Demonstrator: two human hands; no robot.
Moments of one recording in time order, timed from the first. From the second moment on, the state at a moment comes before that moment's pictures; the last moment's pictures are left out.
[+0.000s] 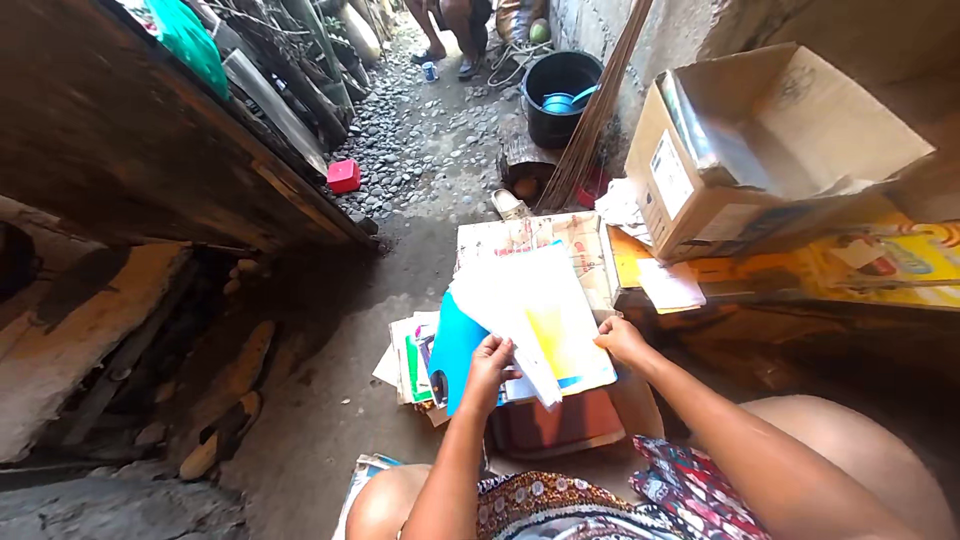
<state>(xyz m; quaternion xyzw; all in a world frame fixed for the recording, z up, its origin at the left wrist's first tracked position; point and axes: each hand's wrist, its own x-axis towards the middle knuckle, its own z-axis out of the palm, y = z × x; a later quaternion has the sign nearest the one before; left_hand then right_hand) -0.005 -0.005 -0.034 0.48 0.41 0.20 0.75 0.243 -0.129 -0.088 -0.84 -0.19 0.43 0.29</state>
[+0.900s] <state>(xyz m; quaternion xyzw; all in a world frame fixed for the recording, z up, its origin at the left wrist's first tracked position) -0.079 0.058 0.005 0.67 0.71 0.09 0.20 0.249 -0.129 -0.088 -0.87 -0.28 0.38 0.14</state>
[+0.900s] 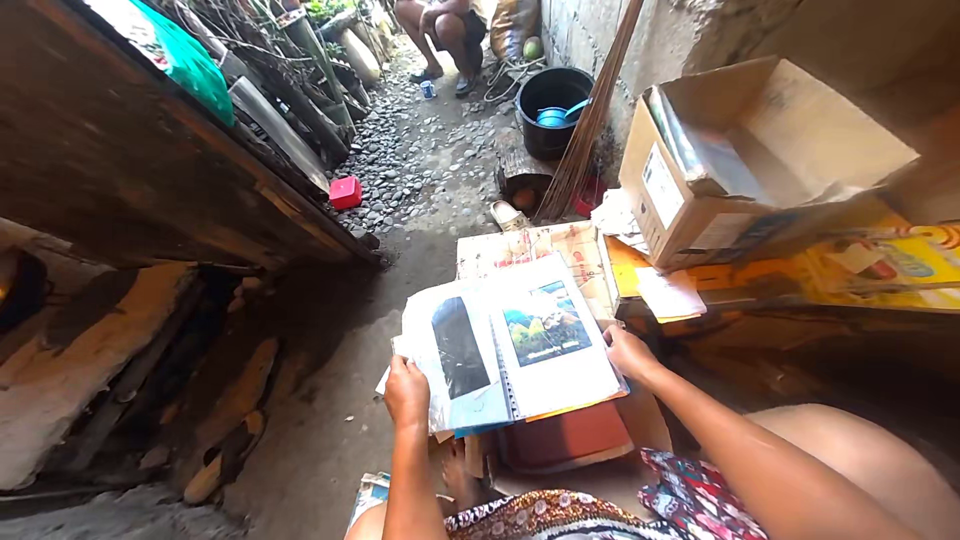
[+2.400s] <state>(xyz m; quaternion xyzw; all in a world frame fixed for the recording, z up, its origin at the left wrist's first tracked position) -0.065 0.055 -0.004 0.69 0.66 0.13 0.26 0.220 -0.140 -0.114 -0.76 -0.04 0.51 0.40</state>
